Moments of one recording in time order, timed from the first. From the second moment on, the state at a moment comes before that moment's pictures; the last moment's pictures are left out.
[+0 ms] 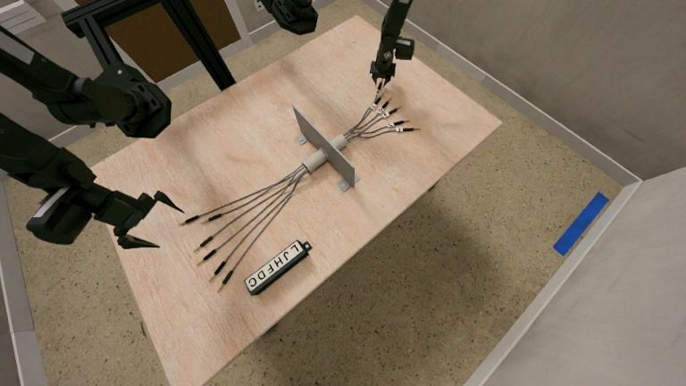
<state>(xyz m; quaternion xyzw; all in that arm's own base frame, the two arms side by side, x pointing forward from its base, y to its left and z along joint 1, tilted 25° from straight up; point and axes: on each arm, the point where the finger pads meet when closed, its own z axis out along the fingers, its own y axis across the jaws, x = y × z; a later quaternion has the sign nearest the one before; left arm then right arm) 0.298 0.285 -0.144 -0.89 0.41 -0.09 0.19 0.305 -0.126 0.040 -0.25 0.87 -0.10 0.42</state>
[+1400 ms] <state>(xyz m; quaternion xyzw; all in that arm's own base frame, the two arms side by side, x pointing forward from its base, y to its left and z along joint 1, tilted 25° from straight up) 0.308 0.252 -0.107 -0.86 0.48 -0.06 0.17 0.308 -0.126 0.019 -0.13 0.91 -0.03 0.39</state>
